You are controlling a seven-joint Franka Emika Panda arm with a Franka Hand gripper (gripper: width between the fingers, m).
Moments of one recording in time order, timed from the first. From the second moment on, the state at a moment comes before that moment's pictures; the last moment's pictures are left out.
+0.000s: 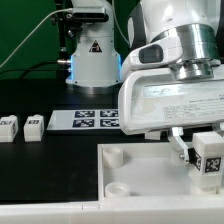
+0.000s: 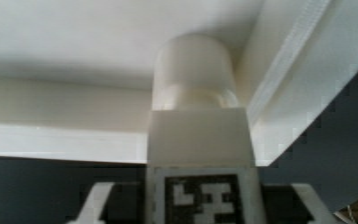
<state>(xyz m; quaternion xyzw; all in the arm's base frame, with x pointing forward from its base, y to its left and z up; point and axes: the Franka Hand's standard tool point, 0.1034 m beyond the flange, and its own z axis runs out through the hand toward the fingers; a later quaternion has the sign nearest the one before) 0.622 0.115 0.064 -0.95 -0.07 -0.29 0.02</state>
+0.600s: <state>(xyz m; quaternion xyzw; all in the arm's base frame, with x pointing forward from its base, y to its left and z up) 0.622 0.115 0.064 -0.95 -0.07 -0.29 0.02</state>
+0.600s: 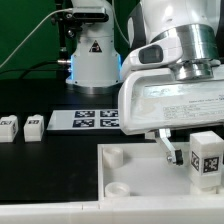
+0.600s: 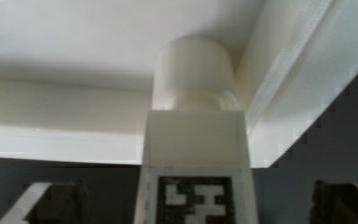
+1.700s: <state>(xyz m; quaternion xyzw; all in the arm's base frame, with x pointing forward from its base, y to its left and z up) 0.619 0.111 0.081 -0.97 -0.07 -0.22 0.03</state>
